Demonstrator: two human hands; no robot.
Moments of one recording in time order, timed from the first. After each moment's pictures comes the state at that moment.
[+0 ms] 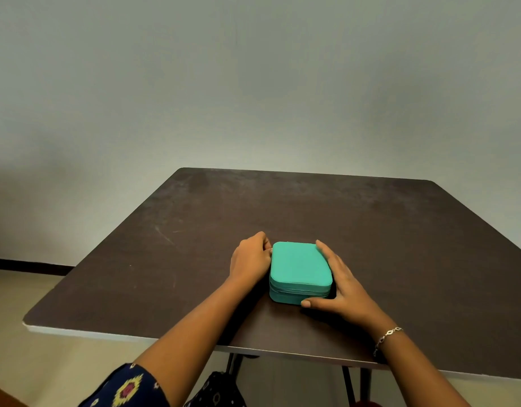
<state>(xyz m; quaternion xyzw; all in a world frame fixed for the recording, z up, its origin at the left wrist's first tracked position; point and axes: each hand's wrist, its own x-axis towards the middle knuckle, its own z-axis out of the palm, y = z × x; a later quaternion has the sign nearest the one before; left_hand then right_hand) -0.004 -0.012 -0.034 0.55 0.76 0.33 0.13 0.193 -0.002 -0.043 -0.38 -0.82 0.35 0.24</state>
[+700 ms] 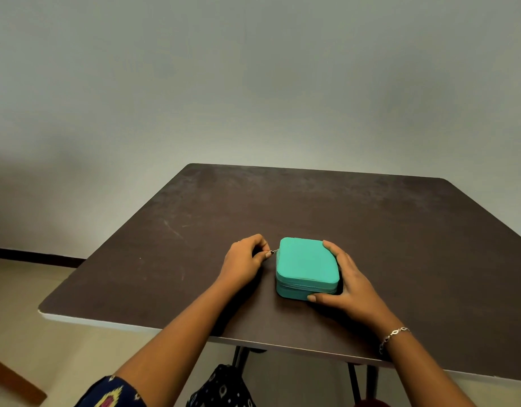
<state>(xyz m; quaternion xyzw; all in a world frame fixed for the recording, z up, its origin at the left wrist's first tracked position) -0.028 -0.035 -0.039 0.56 0.72 0.37 0.18 0.192 -0.002 -0.045 -0.39 -0.82 0.33 0.26</state>
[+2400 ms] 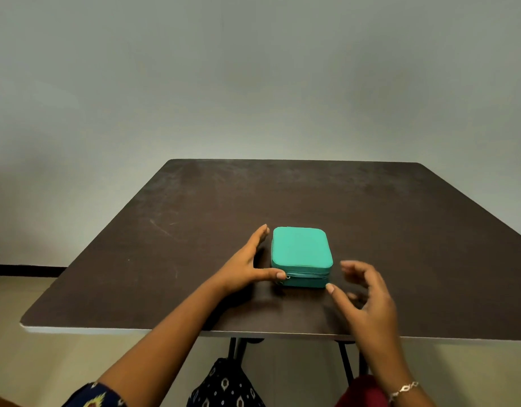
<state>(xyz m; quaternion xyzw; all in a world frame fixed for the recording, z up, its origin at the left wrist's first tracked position) -0.031 -0.057 -0.044 0.63 0.57 0.34 0.41 0.191 -0.083 -0.047 -0.49 -0.66 0.29 0.50</state>
